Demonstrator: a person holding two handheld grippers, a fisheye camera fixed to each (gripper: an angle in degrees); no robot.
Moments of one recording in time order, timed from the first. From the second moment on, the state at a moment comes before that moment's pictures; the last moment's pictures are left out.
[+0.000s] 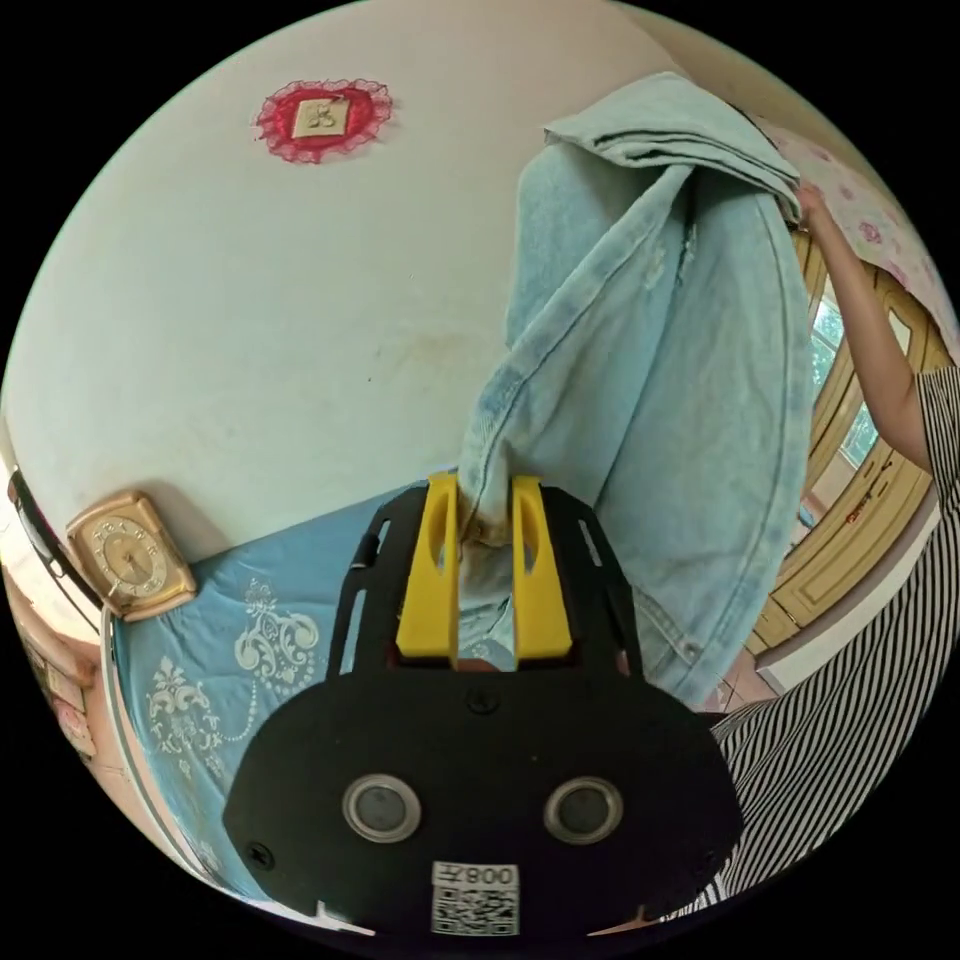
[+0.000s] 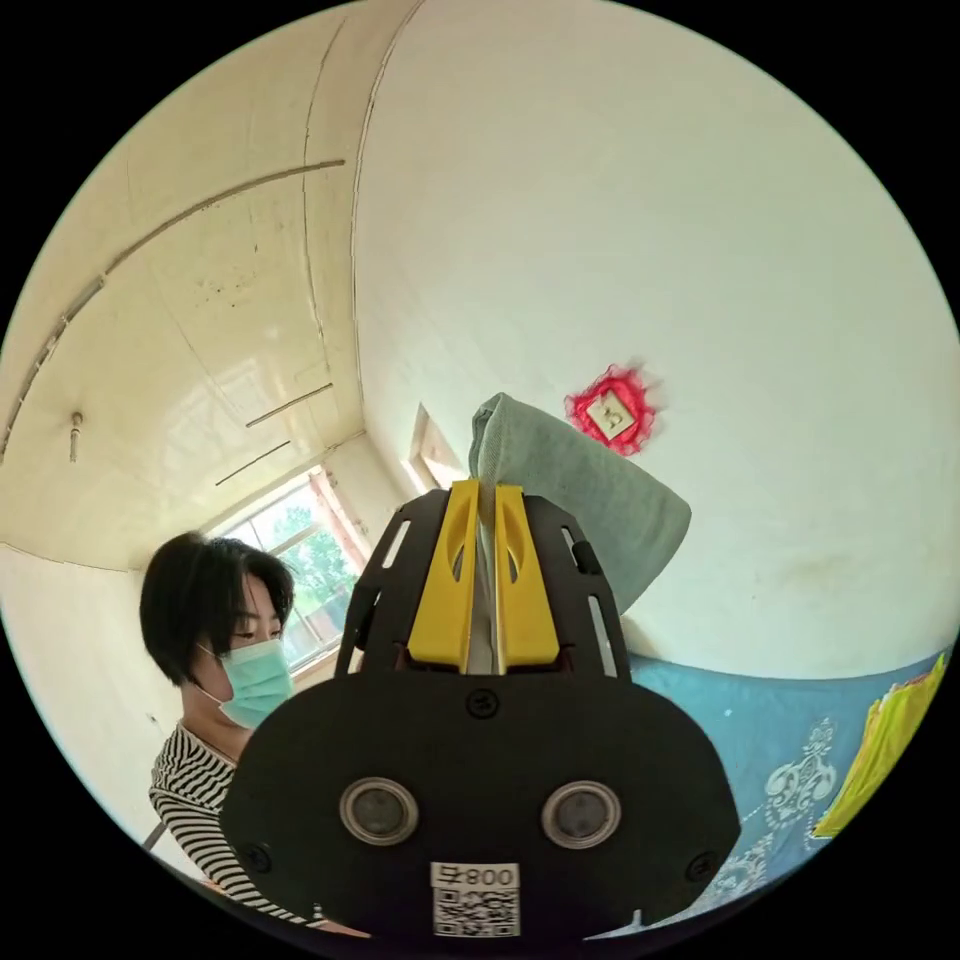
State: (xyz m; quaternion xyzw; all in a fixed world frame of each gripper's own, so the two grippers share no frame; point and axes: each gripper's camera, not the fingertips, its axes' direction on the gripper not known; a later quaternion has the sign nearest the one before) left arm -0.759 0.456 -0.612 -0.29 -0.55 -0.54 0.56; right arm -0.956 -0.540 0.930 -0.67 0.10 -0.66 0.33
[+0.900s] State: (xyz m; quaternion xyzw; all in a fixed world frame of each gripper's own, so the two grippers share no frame) left arm -0.940 0.273 -0.713 -0.59 -0.44 -0.45 0.51; right arm -1.006 -0.592 0.822 -0.55 0.36 -0.65 0.38
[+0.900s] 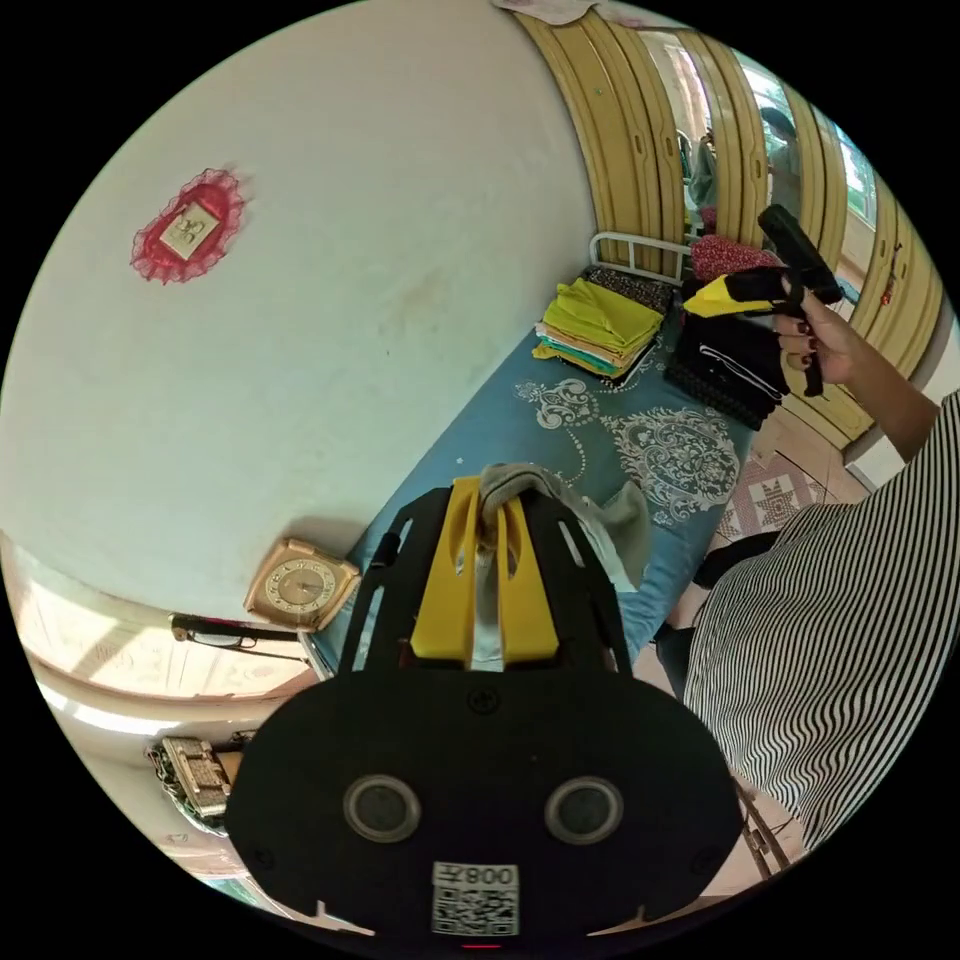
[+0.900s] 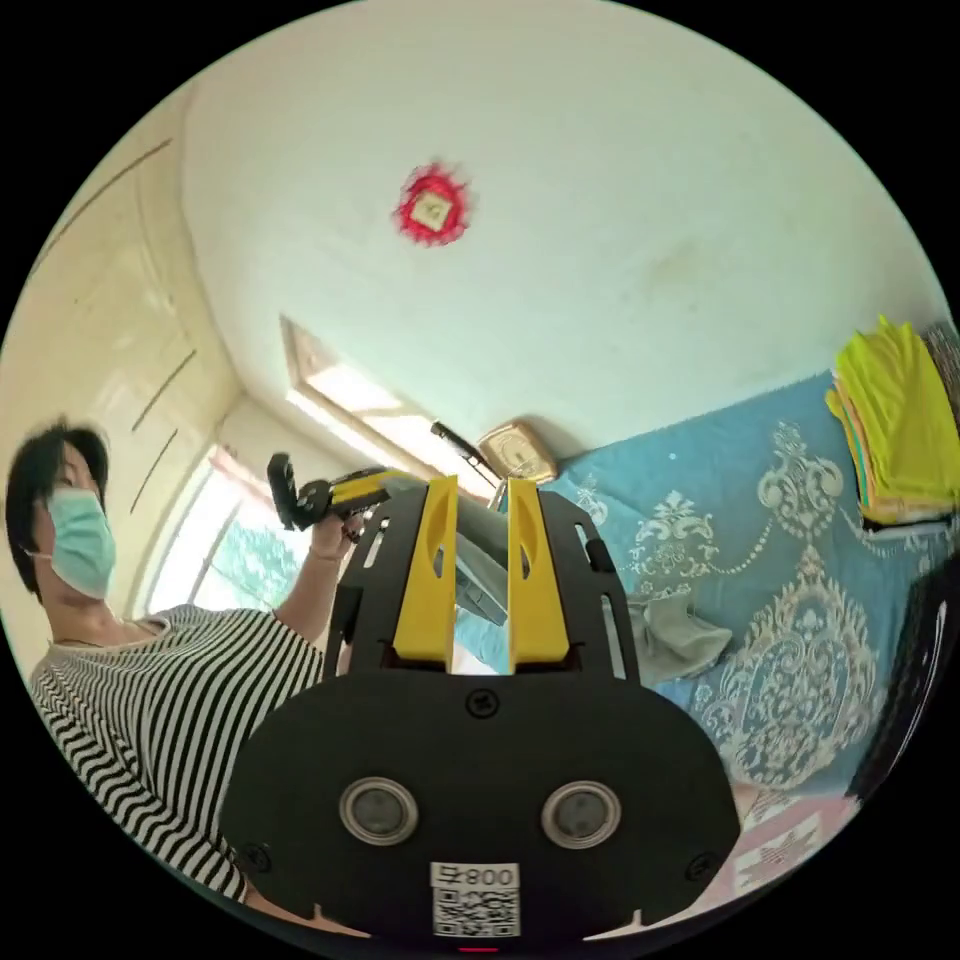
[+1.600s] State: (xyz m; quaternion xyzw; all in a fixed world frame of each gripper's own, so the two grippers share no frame) left arm -1.070 0.232 -0.707 -0.61 -0.44 -0.43 0.50; right arm -0.923 -0.267 0.778 -0.71 0.26 -0.65 -0.06
